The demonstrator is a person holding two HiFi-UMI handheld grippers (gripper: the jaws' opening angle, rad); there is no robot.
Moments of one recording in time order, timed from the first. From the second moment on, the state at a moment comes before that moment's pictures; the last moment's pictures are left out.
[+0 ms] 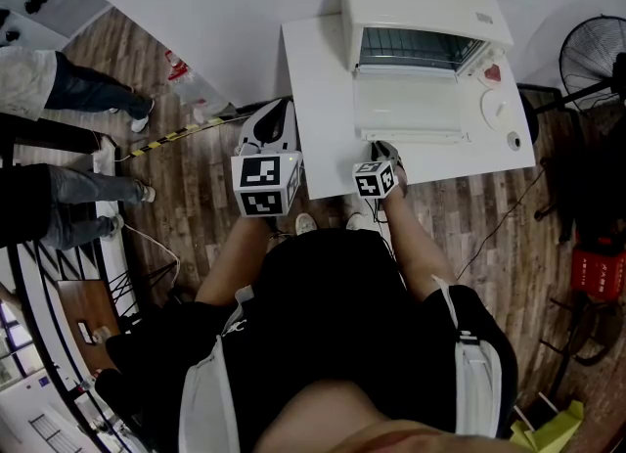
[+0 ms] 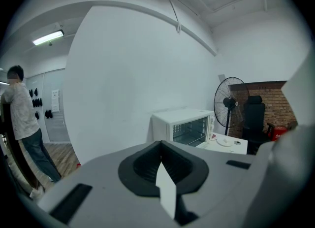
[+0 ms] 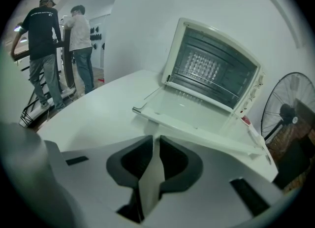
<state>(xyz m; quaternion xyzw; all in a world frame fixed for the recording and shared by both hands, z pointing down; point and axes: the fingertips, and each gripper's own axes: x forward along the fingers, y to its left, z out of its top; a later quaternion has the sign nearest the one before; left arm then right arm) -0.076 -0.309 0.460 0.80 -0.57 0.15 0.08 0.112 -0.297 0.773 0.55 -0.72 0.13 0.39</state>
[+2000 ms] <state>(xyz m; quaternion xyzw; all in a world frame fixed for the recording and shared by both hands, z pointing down) -0.049 -0.307 0.421 0.84 -0.53 0.06 0.06 0.153 -0.290 0.394 0.65 -0.75 -0.05 -0.01</state>
